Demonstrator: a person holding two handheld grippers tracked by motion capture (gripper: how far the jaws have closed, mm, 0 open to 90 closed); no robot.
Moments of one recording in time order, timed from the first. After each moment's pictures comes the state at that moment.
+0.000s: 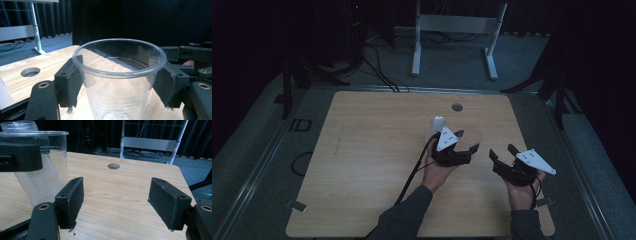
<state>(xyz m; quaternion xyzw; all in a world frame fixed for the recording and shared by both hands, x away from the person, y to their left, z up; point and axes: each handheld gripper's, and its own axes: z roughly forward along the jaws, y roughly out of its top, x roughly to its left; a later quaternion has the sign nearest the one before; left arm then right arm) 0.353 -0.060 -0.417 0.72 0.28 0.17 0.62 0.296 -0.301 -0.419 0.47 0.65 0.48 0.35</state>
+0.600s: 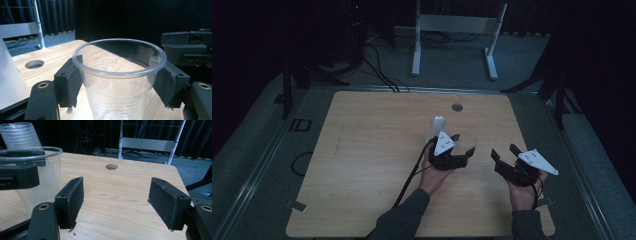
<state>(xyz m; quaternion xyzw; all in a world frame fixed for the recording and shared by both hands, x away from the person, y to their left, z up) 0.352 -0.055 -0.435 0.72 0.28 0.18 0.60 0.295 -0.305 -0.418 0.47 0.65 0.48 0.36</state>
